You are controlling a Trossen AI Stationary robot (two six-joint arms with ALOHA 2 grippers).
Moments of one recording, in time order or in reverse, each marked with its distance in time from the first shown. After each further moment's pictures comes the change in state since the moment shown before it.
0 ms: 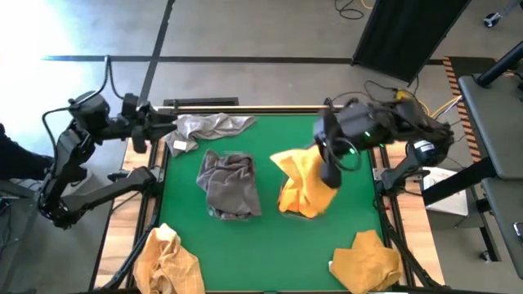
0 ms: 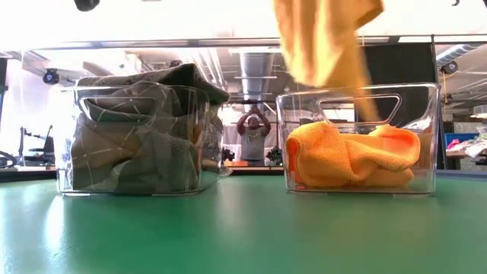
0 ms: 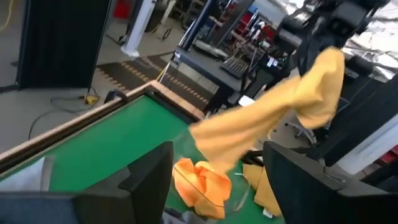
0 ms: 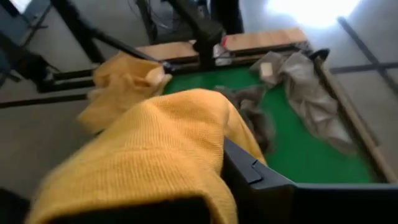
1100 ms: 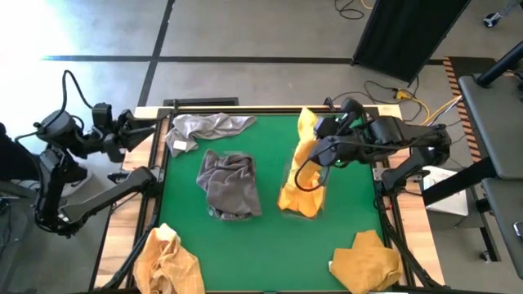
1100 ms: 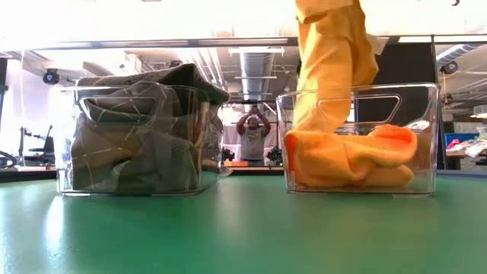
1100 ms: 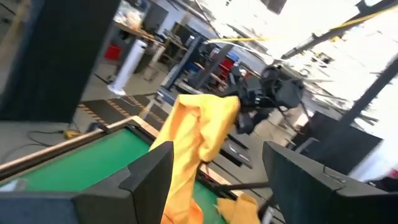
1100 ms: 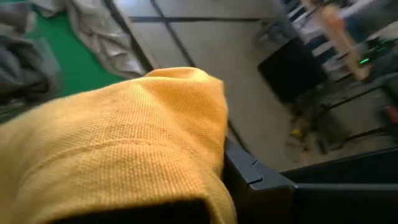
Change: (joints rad) left arm 0.000 -0.202 -0.002 0.022 -0.053 -0.178; right arm 0.074 -0.064 -0.316 -0.285 0.844 0.186
